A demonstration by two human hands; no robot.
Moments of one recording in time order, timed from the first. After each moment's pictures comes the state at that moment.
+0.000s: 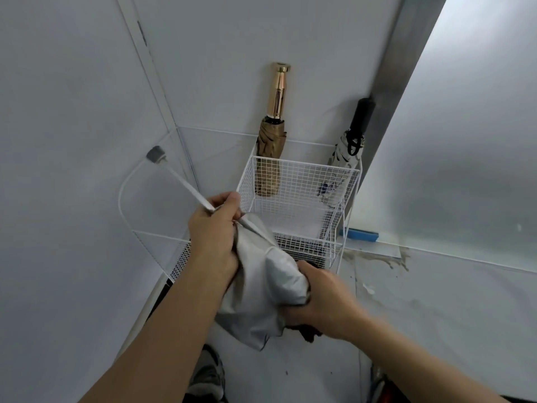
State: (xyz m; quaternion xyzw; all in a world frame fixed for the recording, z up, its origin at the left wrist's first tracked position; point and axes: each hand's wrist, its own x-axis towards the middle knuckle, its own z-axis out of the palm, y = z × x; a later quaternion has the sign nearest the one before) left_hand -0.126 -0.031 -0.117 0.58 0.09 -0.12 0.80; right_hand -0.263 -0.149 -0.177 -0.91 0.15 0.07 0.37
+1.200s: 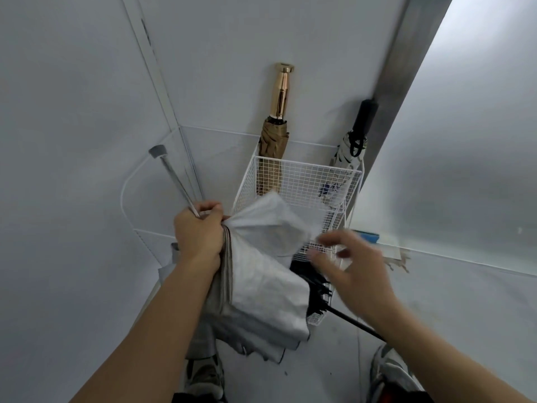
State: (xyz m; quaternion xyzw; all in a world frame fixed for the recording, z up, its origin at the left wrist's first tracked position) left_hand -0.097 -0.014 -0.149 0.73 0.09 -0.01 0.68; right_hand -0.269 -0.169 -0.152 -0.88 0.20 -0.20 0.38
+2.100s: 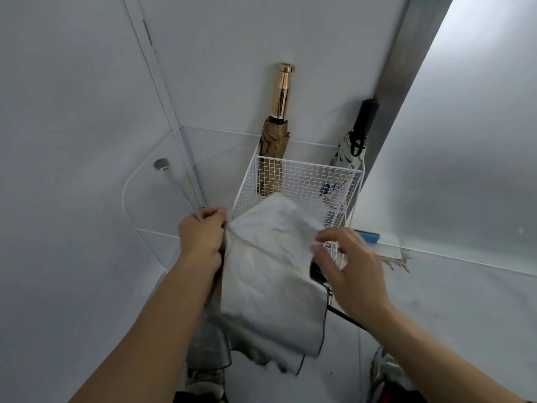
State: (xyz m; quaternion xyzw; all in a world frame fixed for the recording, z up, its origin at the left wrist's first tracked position) left_hand -0.097 -0.015 -0.144 0.70 0.16 -0.10 0.69; right_hand -0.264 -0.165 -0.166 -0.89 0.20 -0.24 0.33
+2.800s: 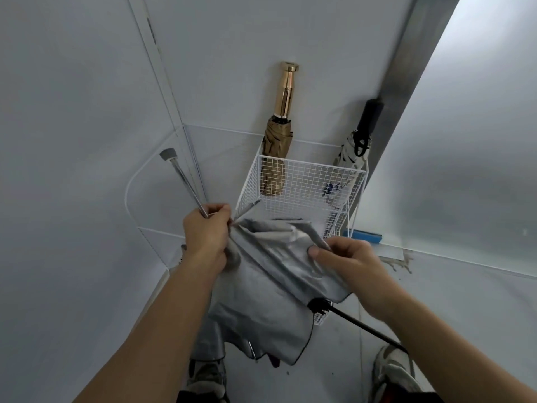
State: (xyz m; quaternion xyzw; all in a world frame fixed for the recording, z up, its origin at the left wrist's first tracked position) left_hand -0.097 -0.017 -0.144 0.71 0.14 -0.09 0.68; right_hand -0.258 -0.175 -0.148 -0.70 0.23 -0.05 0.68
